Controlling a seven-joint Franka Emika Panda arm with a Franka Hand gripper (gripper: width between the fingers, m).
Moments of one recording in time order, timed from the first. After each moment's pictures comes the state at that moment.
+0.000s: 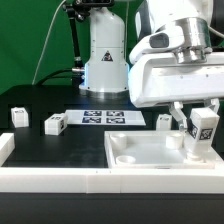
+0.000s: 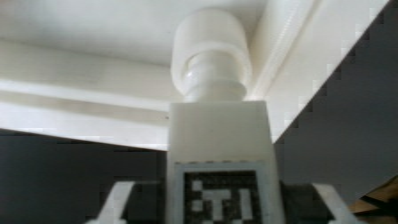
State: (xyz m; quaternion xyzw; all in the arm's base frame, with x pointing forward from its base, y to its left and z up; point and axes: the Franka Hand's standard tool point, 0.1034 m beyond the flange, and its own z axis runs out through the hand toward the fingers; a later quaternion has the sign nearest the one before) arm 0.608 0.120 0.078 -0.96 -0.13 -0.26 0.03
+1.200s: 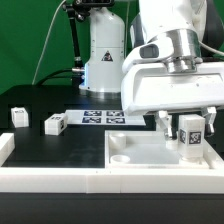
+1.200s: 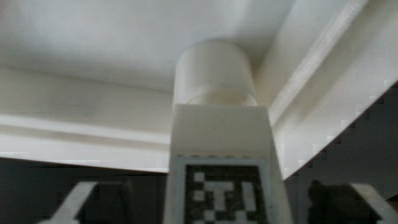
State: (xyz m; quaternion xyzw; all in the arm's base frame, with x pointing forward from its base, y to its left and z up) arm 0.606 0.108 0.064 -0.95 -0.12 -0.28 0.03
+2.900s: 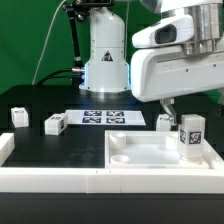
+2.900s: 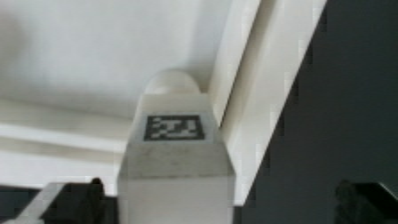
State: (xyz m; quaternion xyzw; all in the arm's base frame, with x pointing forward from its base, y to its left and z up) arm 0.606 0.120 0.093 -0.99 -0.11 -0.02 0.07
